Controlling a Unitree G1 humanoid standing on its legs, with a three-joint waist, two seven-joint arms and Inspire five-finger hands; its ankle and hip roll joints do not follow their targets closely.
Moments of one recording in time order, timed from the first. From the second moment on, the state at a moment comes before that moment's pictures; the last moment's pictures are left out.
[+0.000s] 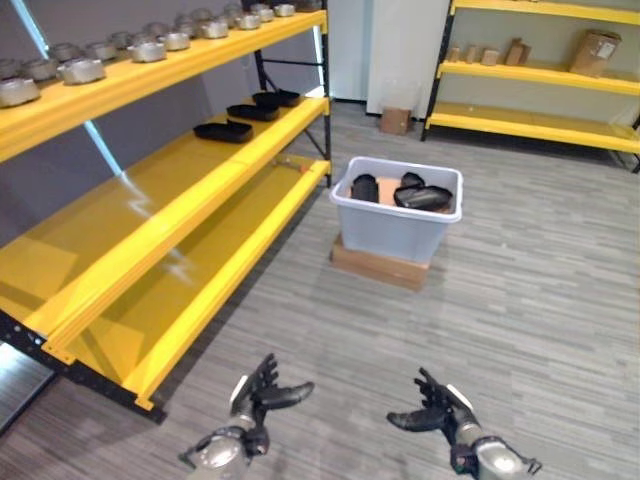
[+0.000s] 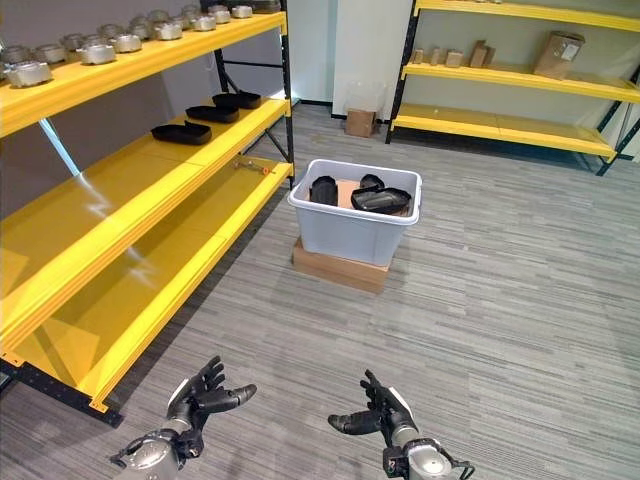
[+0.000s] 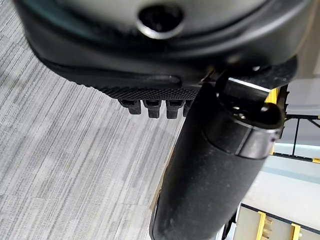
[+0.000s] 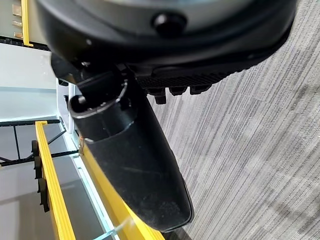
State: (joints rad) left arm 0.13 0.32 -0.25 0.46 -0.54 -0.04 0.05; right arm 0.13 -0.37 0.33 0.48 0.41 -0.02 0.04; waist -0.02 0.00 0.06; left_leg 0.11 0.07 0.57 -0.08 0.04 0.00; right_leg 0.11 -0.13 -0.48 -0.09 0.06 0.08
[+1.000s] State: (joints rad) left arm 0.13 0.32 -0.25 0.46 -0.54 -0.04 0.05; right arm 0.12 -0.37 0.33 0.48 0.41 -0.02 0.05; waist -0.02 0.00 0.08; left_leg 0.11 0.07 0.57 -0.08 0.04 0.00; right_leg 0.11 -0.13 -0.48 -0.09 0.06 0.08
